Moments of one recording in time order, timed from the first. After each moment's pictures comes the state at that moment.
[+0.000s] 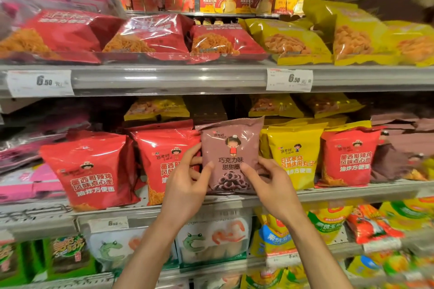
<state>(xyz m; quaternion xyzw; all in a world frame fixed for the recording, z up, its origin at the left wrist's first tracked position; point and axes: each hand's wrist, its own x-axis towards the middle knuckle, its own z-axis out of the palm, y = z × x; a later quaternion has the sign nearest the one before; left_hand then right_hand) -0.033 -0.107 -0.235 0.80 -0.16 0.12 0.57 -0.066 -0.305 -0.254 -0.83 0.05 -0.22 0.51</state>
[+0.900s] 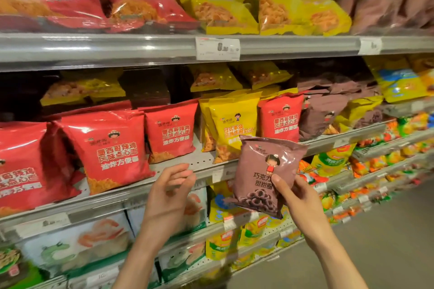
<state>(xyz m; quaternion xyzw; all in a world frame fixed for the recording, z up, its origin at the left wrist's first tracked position) -0.095 -0.152 -0.283 0.69 -0.16 -0.03 0.70 -0.218 -0.388 -0.287 -0.69 0.22 -0.25 0.64</state>
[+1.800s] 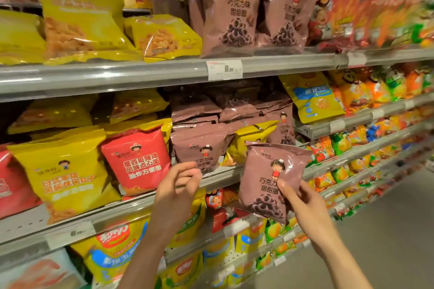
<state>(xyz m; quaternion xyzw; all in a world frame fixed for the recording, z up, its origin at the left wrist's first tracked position) -0.148 -0.520 -0.250 0.67 -0.21 -0.06 0.71 -0.296 -0.740 -0.266 -0.69 0.24 -0.28 0.62</state>
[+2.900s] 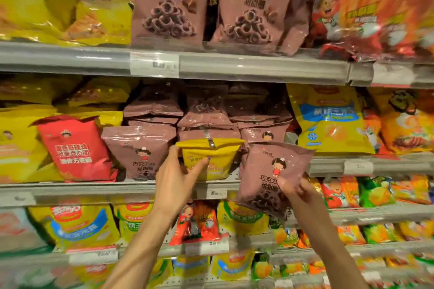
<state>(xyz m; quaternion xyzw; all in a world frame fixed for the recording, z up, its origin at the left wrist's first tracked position) -0.142 -0.717 -0.257 0.85 -0.07 0.20 0.48 -0.235 -0.978 -0.279 -0.76 0.12 -0.19 0.61</state>
